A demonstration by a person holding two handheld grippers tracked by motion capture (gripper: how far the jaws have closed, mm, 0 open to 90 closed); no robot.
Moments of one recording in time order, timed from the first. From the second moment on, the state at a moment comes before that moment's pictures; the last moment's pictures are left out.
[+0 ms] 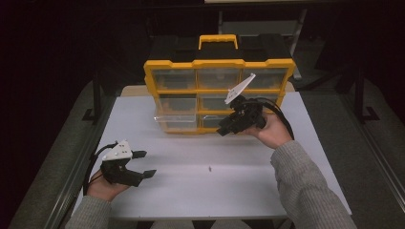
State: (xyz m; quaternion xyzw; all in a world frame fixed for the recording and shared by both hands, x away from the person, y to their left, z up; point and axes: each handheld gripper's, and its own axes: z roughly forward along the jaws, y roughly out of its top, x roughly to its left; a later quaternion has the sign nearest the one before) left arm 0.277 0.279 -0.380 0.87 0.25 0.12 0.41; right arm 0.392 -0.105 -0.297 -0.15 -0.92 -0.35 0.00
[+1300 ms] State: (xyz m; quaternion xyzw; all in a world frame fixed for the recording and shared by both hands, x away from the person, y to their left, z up) left arm 0.277 0.278 -0.381 0.87 0.25 0.12 0.41; right arm 0.377 -0.115 -0.354 -0.18 -0.92 -0.34 0.03
